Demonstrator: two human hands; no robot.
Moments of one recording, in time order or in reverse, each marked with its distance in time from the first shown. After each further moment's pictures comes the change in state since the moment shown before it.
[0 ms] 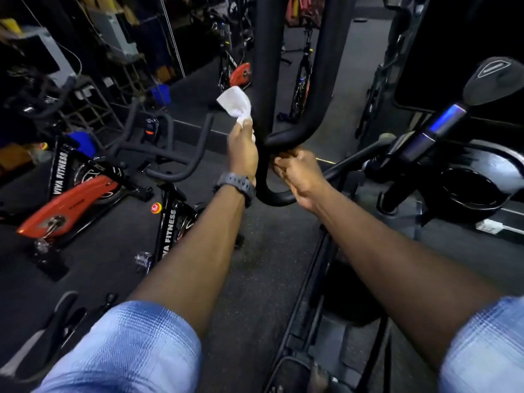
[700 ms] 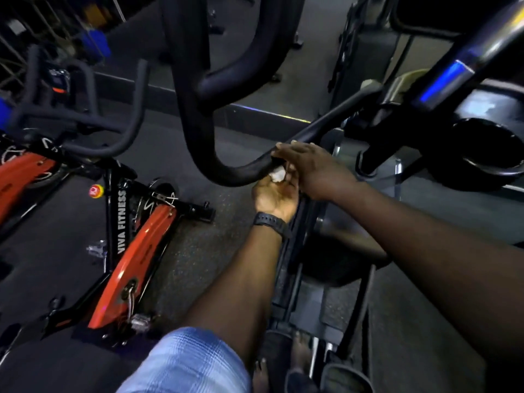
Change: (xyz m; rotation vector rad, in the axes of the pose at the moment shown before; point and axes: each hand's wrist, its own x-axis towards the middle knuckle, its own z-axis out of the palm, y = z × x) left_hand -0.063 -0.200 0.067 -0.960 0.027 -0.862; right_hand 0.050 0.072 -0.136 -1.507 -0.309 -0.422
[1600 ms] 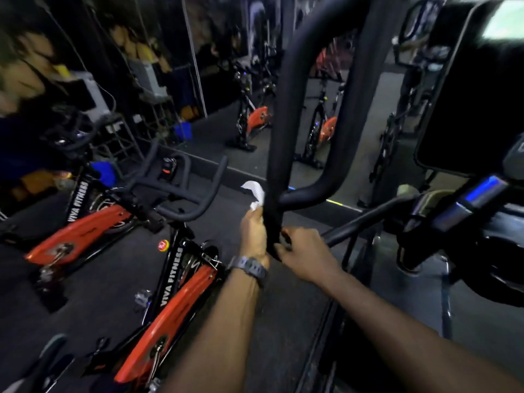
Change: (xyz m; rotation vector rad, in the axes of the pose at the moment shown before) left_hand -0.086 0.143 0.077 0.767 0.077 0.693; right_hand 0.010 -0.147 -0.056 0.342 0.081 0.120
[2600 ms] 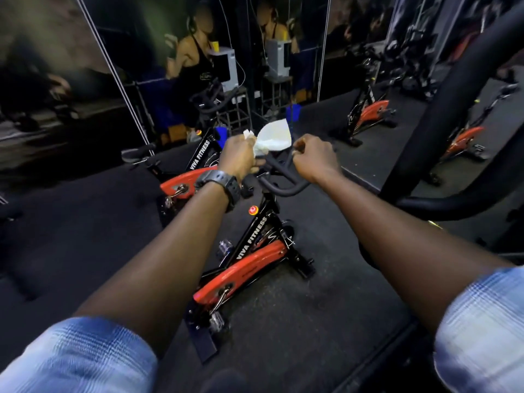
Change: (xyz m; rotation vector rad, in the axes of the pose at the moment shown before) left_hand 0.016 0.193 -0.152 0.492 0.253 0.119; right_hand 0.141 -0.171 0.034 0.142 0.003 -0.170
